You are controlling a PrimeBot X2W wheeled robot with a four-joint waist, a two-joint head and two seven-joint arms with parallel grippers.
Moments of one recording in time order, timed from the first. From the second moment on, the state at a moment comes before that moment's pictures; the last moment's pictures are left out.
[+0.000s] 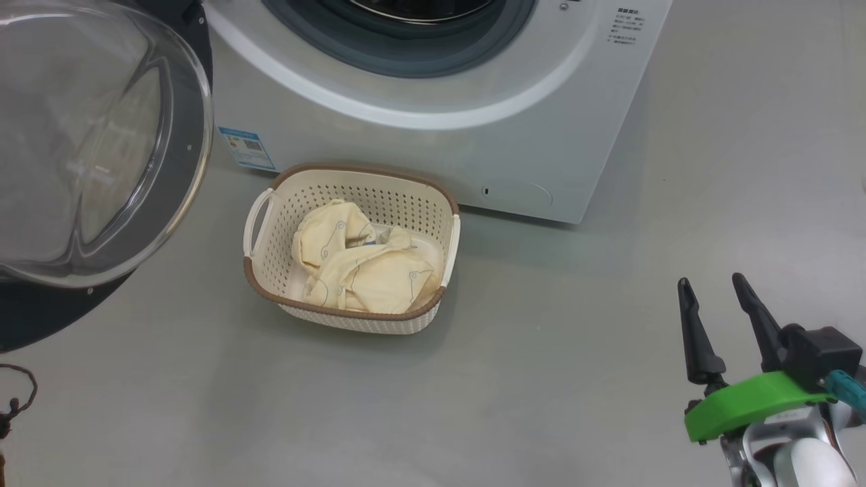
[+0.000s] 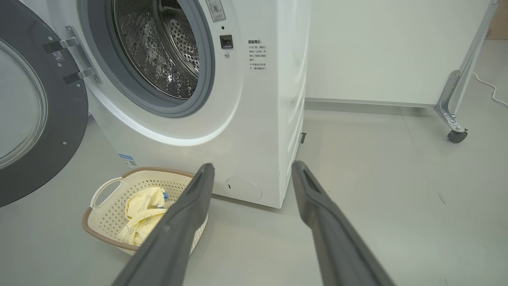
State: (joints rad) left arm -0.48 0.36 0.23 0.68 -0.44 0.18 -0.25; right arm 0.02 -0.04 -0.03 0.05 0.12 0.13 -0.15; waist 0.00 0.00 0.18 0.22
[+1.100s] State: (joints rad) left arm -0.16 0.16 0.16 0.17 -0.29 0.18 -0.24; right arm 0.02 -0.04 -0.02 0.09 0.14 0.13 -0.17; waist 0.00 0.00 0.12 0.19
